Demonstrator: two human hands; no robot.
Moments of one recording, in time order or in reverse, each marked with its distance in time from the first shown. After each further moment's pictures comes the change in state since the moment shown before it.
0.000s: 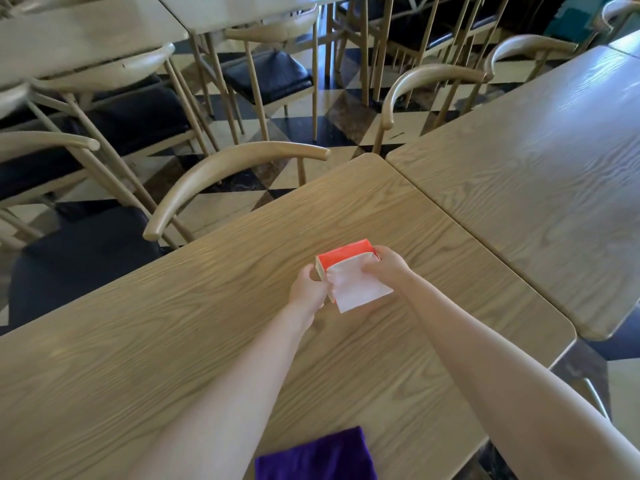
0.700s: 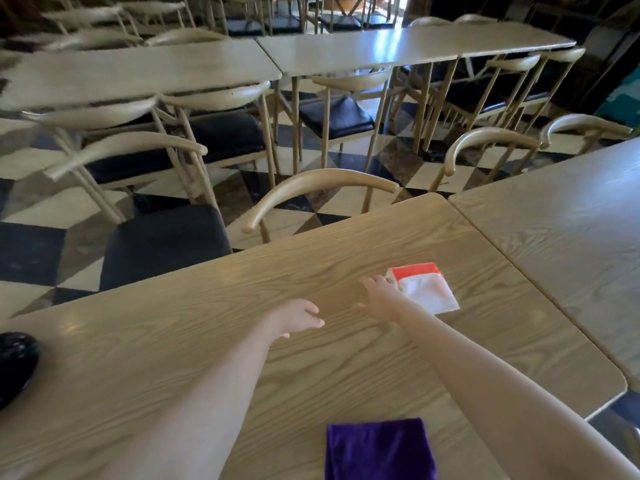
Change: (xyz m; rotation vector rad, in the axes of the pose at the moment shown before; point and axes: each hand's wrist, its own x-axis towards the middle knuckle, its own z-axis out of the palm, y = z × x) left_hand -0.073 -0.041 -0.178 0.523 -0.191 -0.044; right_hand -0.092 -0.084 0.109 -0.868 -0.124 -0.319
